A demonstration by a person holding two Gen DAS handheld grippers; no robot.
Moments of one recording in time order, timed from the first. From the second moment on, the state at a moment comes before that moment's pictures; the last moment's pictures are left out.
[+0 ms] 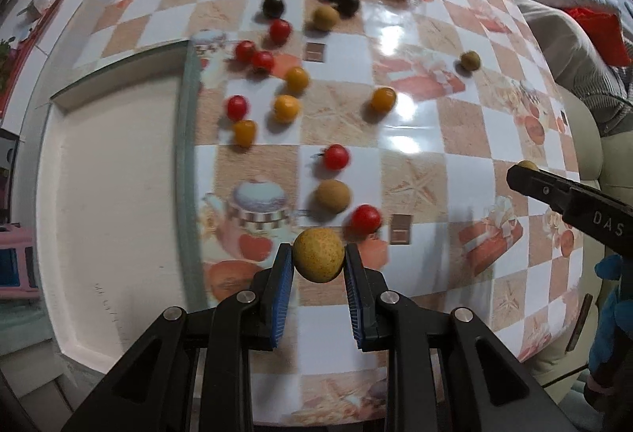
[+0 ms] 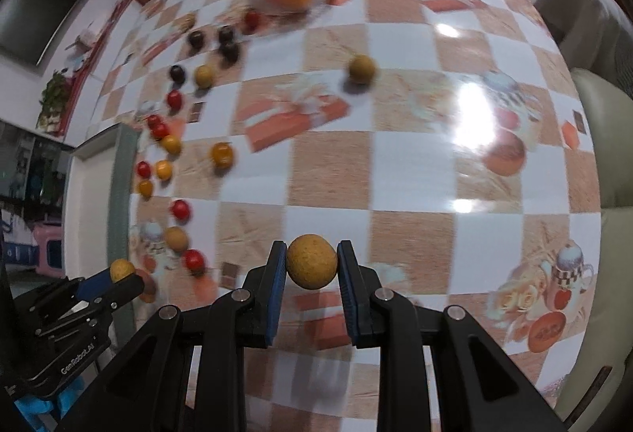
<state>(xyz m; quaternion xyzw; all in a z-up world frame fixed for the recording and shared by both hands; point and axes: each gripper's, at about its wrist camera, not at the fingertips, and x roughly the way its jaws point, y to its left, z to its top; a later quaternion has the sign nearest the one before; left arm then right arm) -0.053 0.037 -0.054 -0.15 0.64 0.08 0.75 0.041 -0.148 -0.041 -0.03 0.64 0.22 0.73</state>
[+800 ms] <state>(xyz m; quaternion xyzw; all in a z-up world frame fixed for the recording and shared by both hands) -0.151 0.199 -0.074 -0.18 0.64 0.20 0.72 -0.047 0.084 -0.043 -0.12 0.64 0.38 0.66</state>
